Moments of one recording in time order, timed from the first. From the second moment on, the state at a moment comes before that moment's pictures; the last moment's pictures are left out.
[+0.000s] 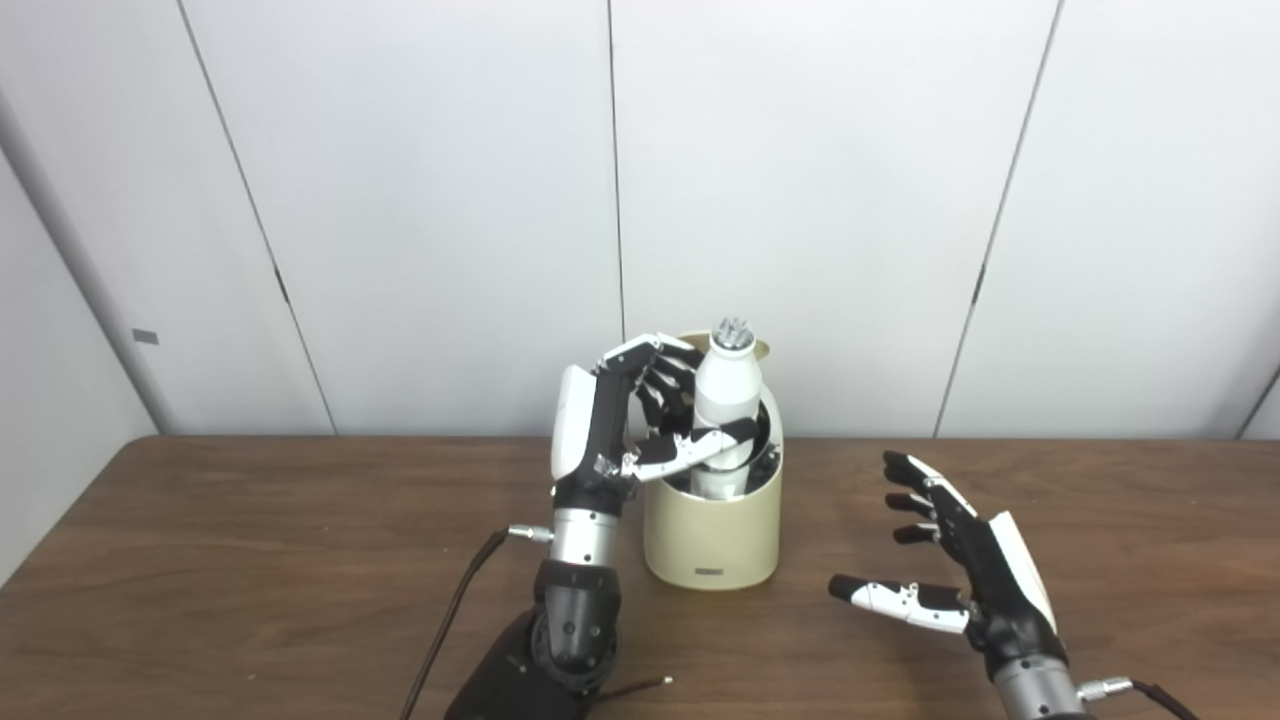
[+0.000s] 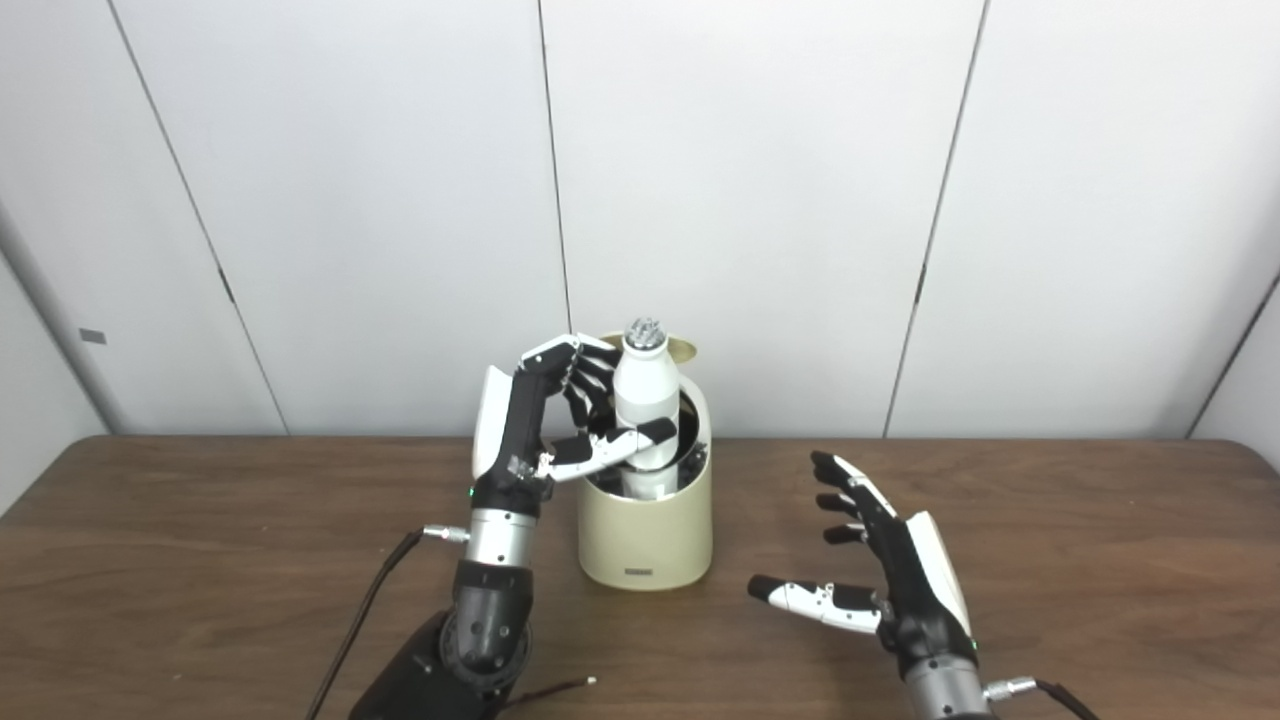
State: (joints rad) left arm -0.66 0.04 -0.37 0.53 0.34 -0.44 0.62; right arm -0.21 -0.17 0.04 -0.06 -0.34 0.06 -0.07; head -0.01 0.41
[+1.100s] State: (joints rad) left arm -0.79 0.18 -0.82 0.70 0.26 -0.46 0.97; right arm -0.21 -0.17 0.03 -0.06 -0.33 0.05 -0.07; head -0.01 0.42
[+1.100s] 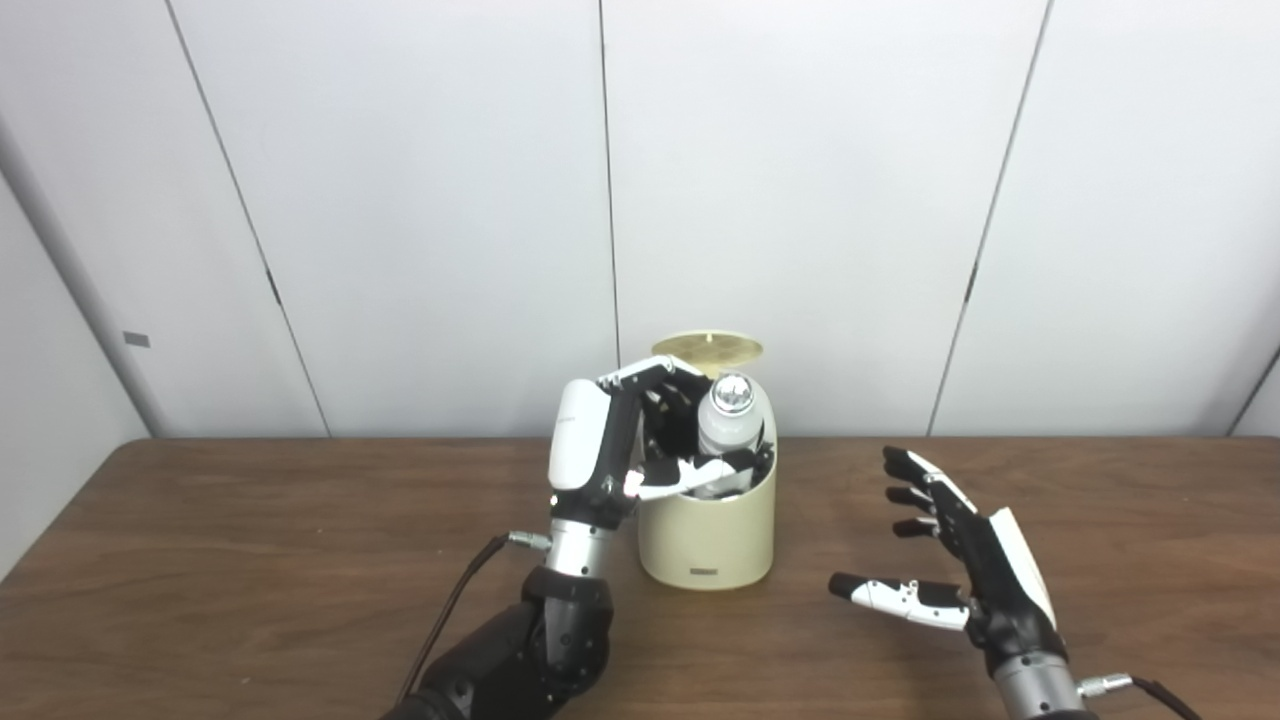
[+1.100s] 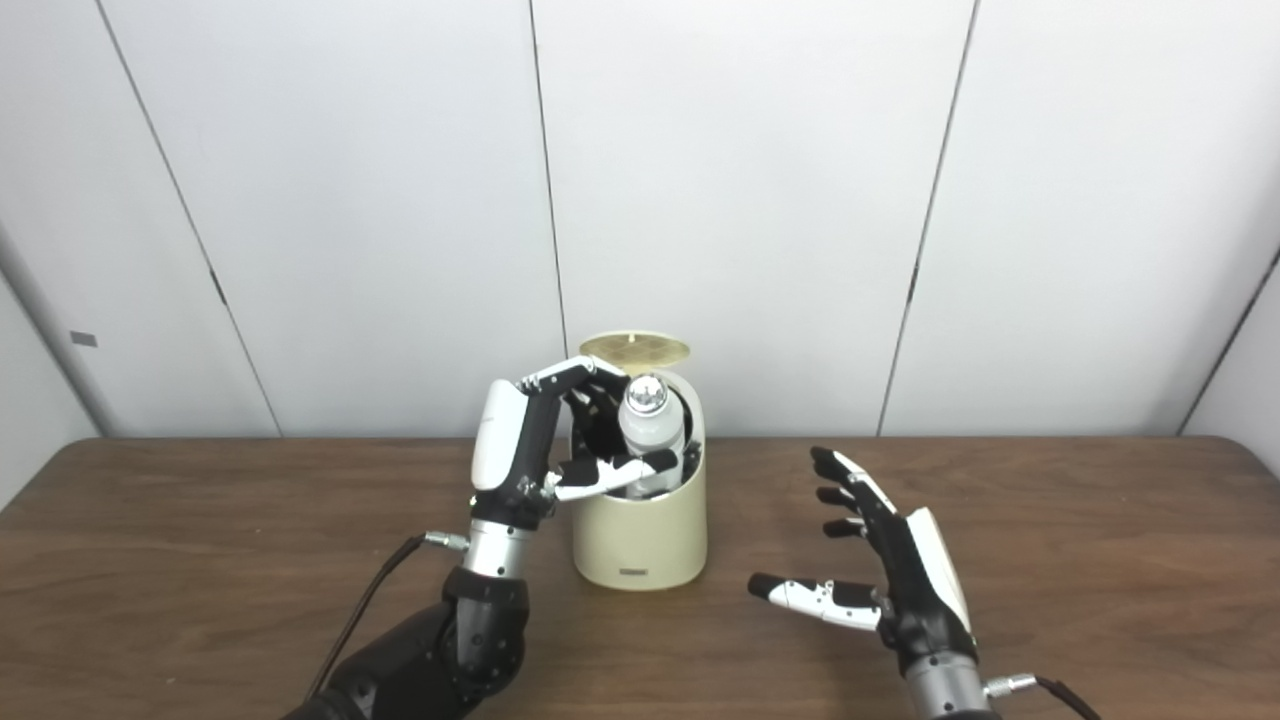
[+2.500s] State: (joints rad) left arm -0.79 0.20 -0.83 0.76 0.43 -0.47 1.02; right arm -0.20 -0.17 0.04 -0.08 -0.34 0.05 -0.05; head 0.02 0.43
